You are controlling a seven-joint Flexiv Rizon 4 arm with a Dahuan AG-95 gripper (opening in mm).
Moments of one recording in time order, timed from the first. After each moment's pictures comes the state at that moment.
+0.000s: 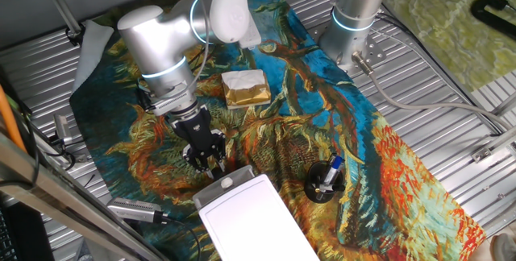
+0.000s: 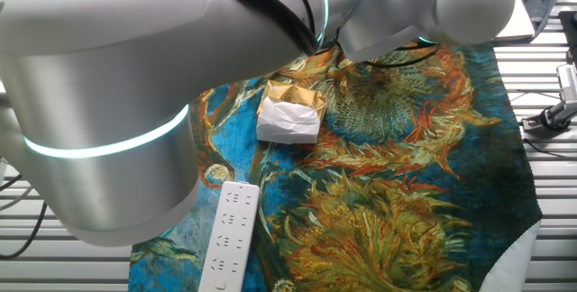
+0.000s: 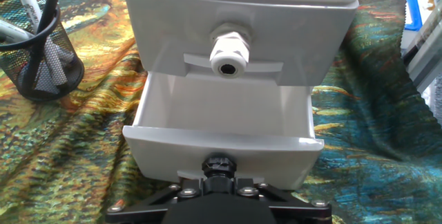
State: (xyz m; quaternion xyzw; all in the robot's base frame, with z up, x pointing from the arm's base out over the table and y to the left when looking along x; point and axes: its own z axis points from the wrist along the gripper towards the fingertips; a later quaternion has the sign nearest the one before) arm 0.565 0.220 0.069 -0.72 0.61 0.22 0.22
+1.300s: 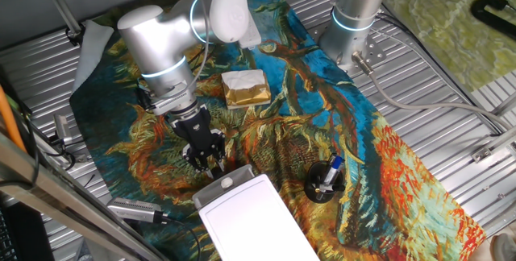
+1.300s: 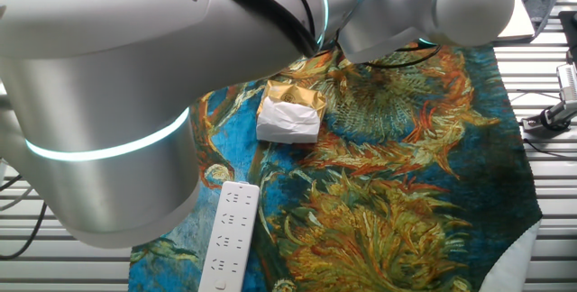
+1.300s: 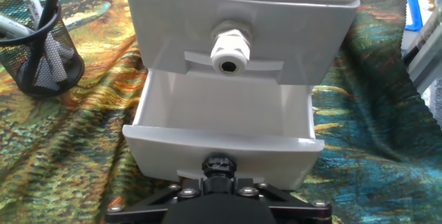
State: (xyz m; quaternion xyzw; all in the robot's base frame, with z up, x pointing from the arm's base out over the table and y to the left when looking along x) arm 0.566 0.220 0.068 -0.73 0.61 0.22 0.22
